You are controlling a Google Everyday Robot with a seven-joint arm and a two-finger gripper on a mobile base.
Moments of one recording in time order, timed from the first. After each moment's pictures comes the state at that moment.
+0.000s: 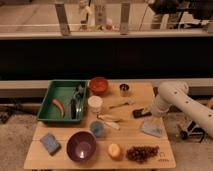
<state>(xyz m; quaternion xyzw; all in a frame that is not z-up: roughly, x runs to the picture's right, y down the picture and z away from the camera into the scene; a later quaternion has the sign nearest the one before) 0.261 0.161 0.813 -0.30 -0.15 -0.14 0.93</state>
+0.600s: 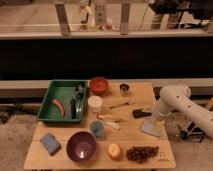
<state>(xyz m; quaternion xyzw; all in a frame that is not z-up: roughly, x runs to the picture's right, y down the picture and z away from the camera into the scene) 0.266 0.176 0.815 -0.30 -0.13 -0.12 0.94</state>
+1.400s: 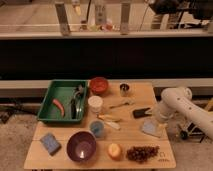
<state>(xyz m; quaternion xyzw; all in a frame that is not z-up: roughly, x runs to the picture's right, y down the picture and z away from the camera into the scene) 0.289 0.191 0.820 -0.32 -0.12 -0.07 0.94</state>
